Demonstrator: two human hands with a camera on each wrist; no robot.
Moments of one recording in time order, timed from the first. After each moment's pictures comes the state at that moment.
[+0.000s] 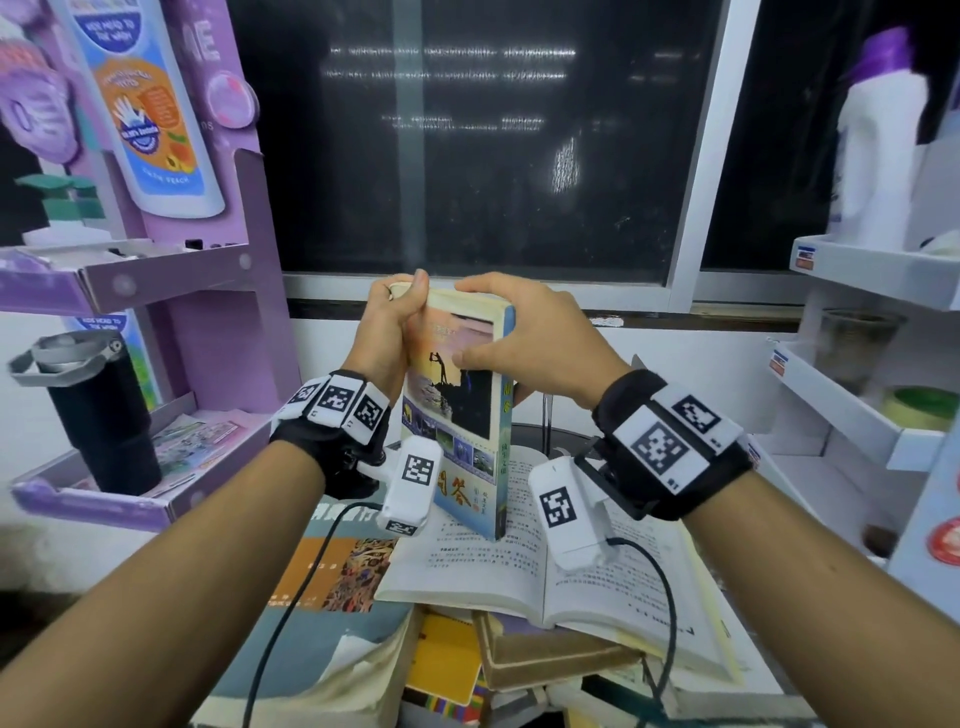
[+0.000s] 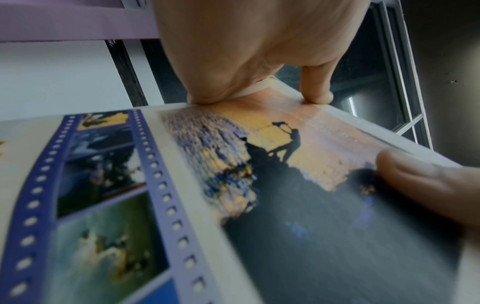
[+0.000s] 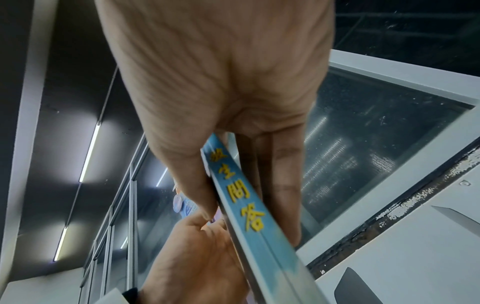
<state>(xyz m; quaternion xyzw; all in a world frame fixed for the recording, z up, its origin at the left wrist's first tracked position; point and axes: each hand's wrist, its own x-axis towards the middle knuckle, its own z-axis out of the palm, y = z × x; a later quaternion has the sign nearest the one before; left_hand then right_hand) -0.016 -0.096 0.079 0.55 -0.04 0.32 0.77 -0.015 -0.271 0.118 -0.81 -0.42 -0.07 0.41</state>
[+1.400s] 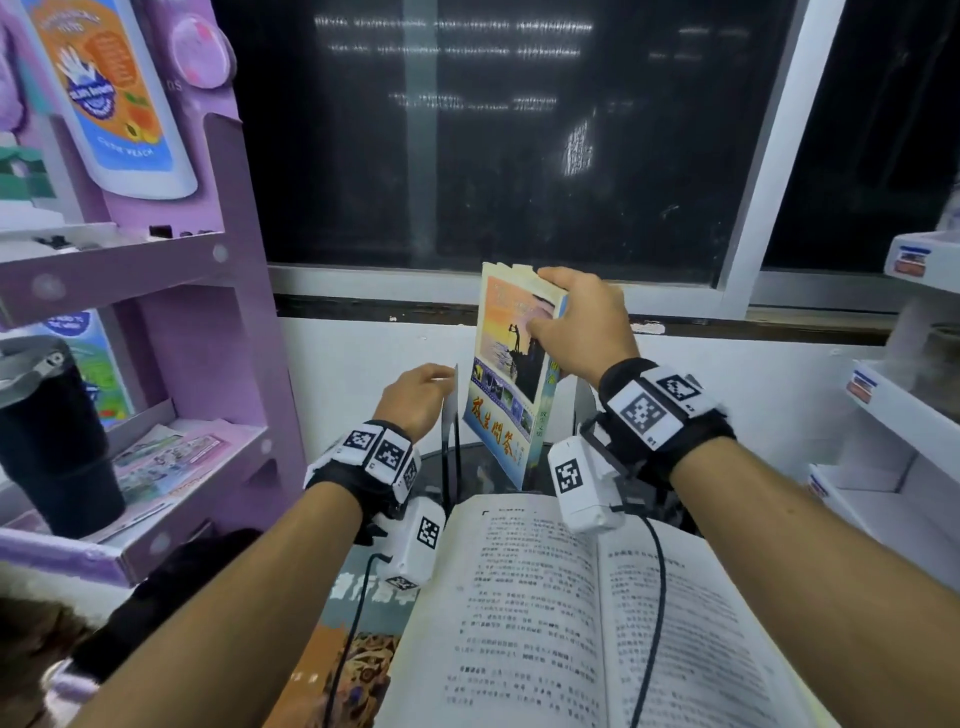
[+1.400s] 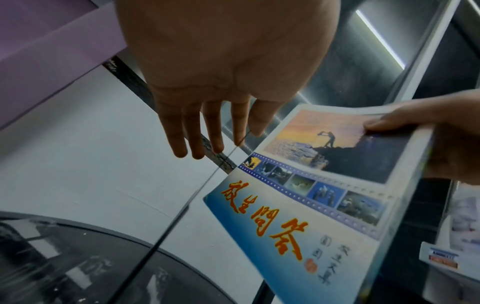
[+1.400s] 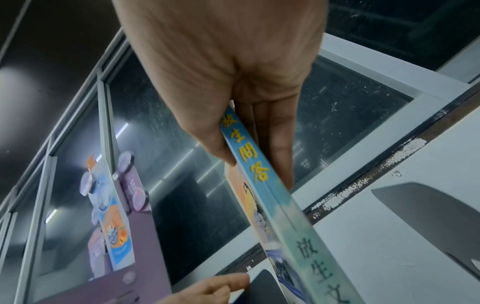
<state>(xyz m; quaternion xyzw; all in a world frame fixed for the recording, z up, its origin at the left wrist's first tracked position) 0.085 -0.028 0.009 0.82 0.18 0.19 0.51 0.132 -0.204 0.098 -0.84 -0.28 -0.19 0.42</state>
